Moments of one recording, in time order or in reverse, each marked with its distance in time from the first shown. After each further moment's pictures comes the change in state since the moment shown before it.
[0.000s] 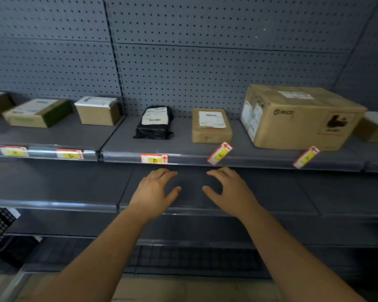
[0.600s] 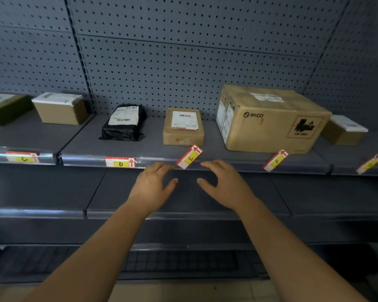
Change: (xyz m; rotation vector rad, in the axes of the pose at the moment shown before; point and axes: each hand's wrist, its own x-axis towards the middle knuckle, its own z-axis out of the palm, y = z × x) left_hand 0.055 0.064 0.042 -0.089 0.049 0.006; right_hand 0.011 0.060 -0.056 -0.010 0.011 0.006
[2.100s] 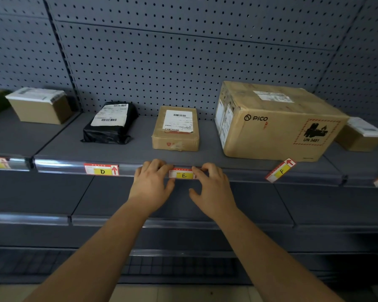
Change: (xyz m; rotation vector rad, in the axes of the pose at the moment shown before) left_hand 0.059 -0.005 0.050 0.233 0.072 0.009; right_hand 0.044 0.041 0.052 -0.191 0.108 -0.011
